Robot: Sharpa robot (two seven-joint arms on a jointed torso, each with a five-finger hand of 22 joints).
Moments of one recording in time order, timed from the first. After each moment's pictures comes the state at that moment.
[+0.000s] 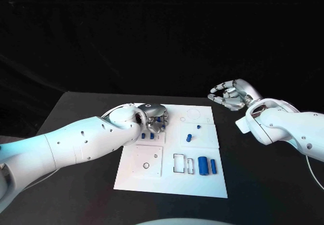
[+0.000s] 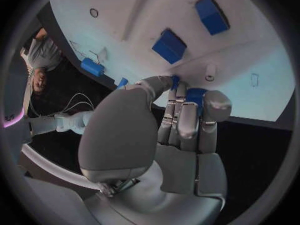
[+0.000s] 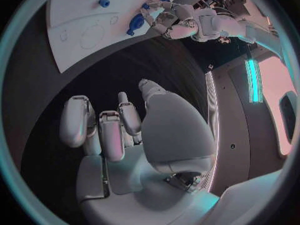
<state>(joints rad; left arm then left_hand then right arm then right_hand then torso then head) 1.16 -0.55 -0.01 1.28 -1.60 -0.13 -0.10 1.46 -0.26 0.58 0.12 0.36 0.91 0.14 0.37 0.28 1.05 0.08 0.37 0.08 1.42 0.00 1.37 0.98 0.14 1.33 0.10 1.21 0.94 1.30 -0.93 -0.13 1.52 -0.82 -0.60 0.05 1.33 -0.12 0.20 0.28 0.33 0.83 0.17 0.23 0.40 1.33 0.08 1.30 1.27 1.46 0.01 1.48 1.31 0.07 1.38 0.11 1.23 1.31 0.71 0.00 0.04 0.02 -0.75</state>
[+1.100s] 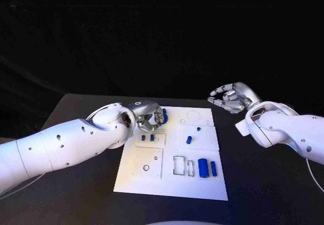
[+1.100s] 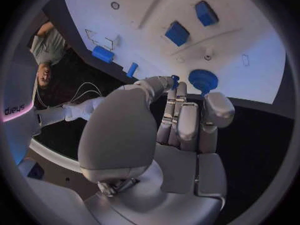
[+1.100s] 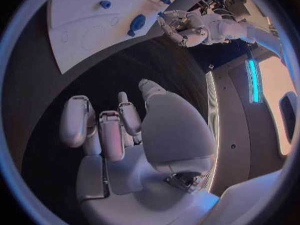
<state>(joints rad) 1.16 -0.70 0.03 1.45 -1.57 -0.20 -0.06 1.44 -0.26 0.61 0.09 0.36 0.95 0.14 0.37 0.28 1.12 0.07 0.33 0.08 1.43 0.00 1.38 0.98 0.12 1.35 0.10 1.25 0.99 1.30 -0.93 -0.13 1.52 -0.82 -0.60 0.05 1.33 -0.12 0.20 0.28 0.33 0.83 0.17 0.23 0.40 1.33 0.08 1.30 1.27 1.46 0.01 1.48 1.31 0.07 1.38 0.11 1.23 1.31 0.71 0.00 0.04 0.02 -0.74</state>
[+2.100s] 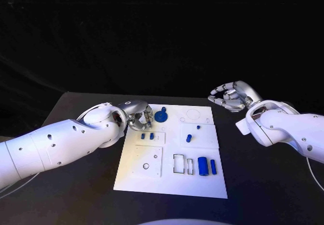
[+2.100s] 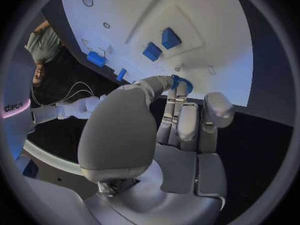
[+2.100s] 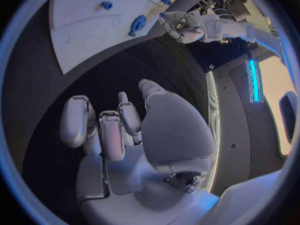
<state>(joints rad) 1.15 -0.74 0.04 1.42 -1.55 -0.19 -0.09 1.44 -0.26 0.61 0.09 0.36 0.96 0.14 0.37 0.28 1.13 0.07 0.32 0.08 1.43 -0.01 1.38 0.98 0.12 1.35 0.10 1.25 0.99 1.30 -0.94 -0.13 1.53 -0.82 -0.60 0.05 1.33 -0.12 0.20 0.28 0.33 0.83 0.17 0.23 0.40 1.33 0.08 1.30 1.27 1.46 0.01 1.48 1.31 0.07 1.38 0.11 1.23 1.31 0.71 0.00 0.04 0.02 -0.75</state>
